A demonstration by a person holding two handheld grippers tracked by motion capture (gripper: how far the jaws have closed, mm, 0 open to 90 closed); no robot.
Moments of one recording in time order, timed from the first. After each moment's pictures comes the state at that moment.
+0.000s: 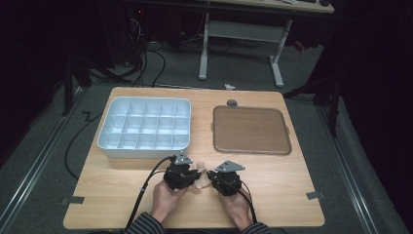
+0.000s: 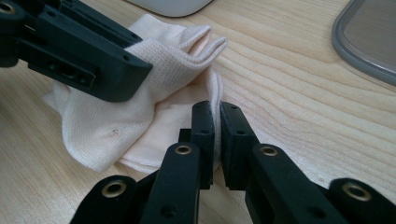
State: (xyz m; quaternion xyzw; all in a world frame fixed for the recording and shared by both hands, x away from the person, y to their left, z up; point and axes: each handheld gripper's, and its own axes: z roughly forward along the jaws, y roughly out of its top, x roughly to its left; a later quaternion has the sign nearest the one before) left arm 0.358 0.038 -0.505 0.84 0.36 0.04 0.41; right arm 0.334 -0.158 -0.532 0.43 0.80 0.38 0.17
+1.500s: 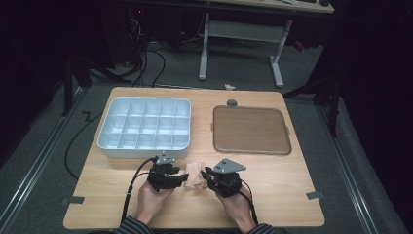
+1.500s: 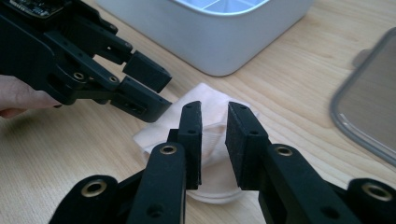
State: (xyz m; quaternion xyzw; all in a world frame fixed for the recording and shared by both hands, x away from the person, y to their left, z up) left arm 0.360 0.084 -0.513 0.82 0.41 0.05 0.40; right arm 0.314 -0.142 -0.477 0.38 0.81 0.40 0.19
